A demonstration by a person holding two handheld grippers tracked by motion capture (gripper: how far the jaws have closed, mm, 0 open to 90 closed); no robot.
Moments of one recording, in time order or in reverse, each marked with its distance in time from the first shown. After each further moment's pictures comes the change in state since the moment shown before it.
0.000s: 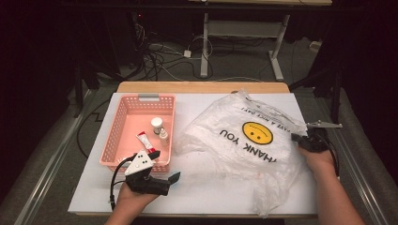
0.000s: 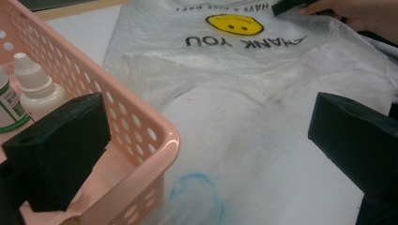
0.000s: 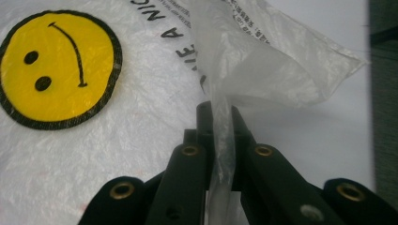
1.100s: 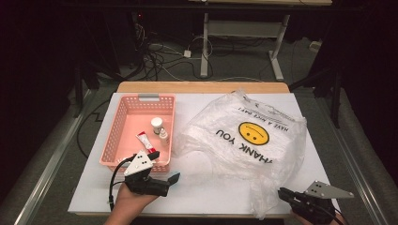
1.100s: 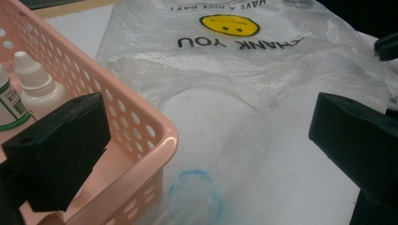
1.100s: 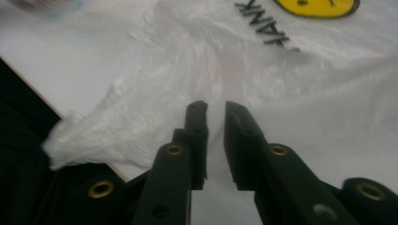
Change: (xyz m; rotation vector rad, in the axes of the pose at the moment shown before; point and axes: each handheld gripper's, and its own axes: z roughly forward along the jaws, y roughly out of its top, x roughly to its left) left arm -0.001 0.001 -0.002 0.014 0.003 0.008; right arm 0.130 -0.106 -0.133 -0.056 0.294 -0.204
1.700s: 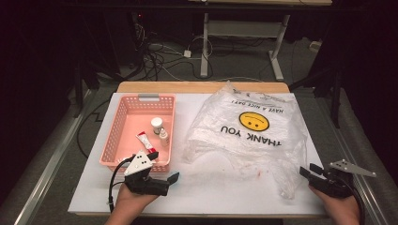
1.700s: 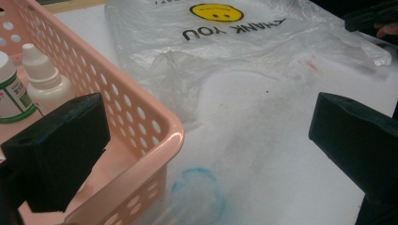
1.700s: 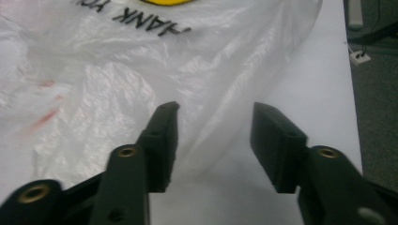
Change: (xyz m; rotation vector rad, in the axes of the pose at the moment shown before) left arm 0.000 -0.002 0.000 -0.008 0.015 -0.027; right arm -0.097 -0.002 0.005 -0.049 -0.255 0.234
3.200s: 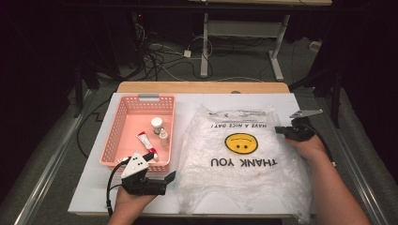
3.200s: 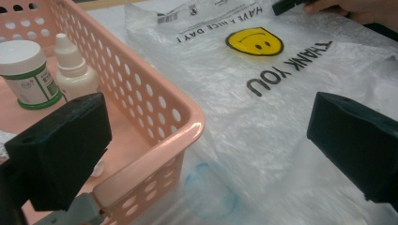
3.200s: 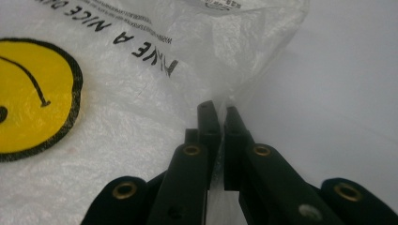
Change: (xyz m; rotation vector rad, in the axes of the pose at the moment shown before) left arm 0.002 -0.008 -0.004 -0.018 0.058 -0.031; right arm -0.023 0.117 0.145 0.140 0.172 -0.258
